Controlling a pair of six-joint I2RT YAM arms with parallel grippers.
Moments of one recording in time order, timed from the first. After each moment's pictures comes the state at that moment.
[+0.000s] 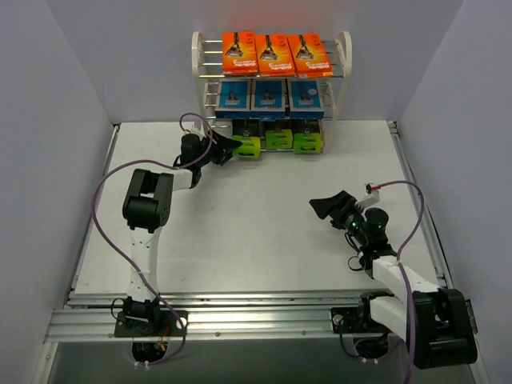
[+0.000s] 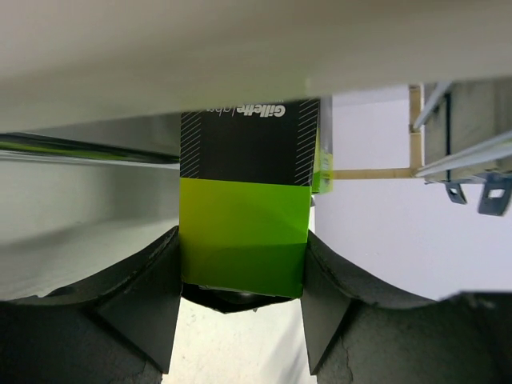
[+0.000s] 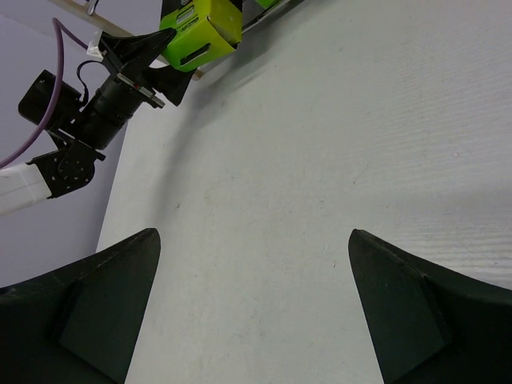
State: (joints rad) left arm -0.23 2.33 1.49 0.64 0.45 -1.19; right arm 0.08 1.04 0.19 0.65 -0.37 0.79
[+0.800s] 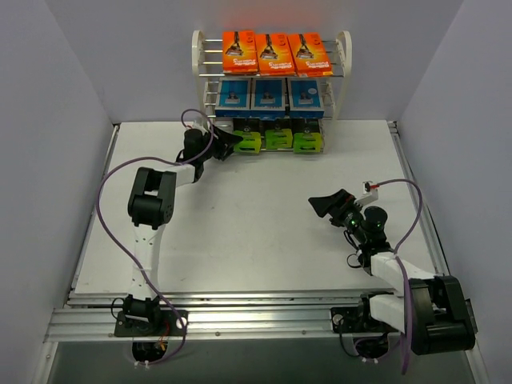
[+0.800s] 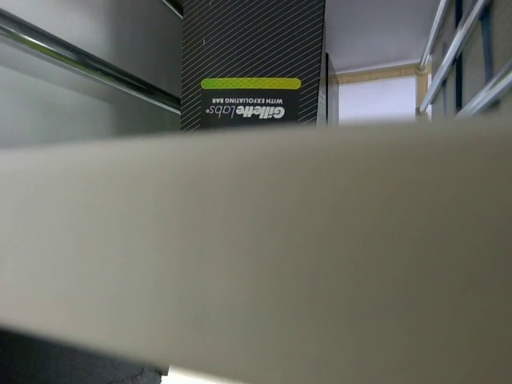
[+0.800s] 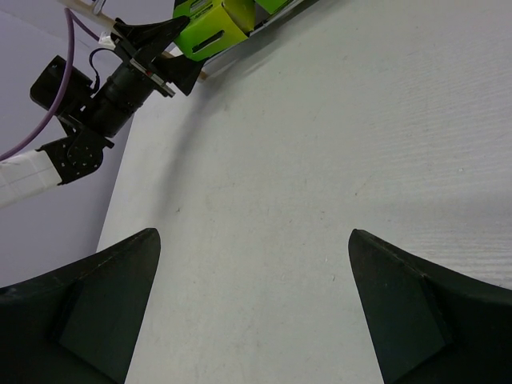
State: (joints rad) left arm -0.23 2.42 1.64 0.57 0.42 -1.19; right arm 0.07 1.13 0.19 0.76 -0.39 0.79
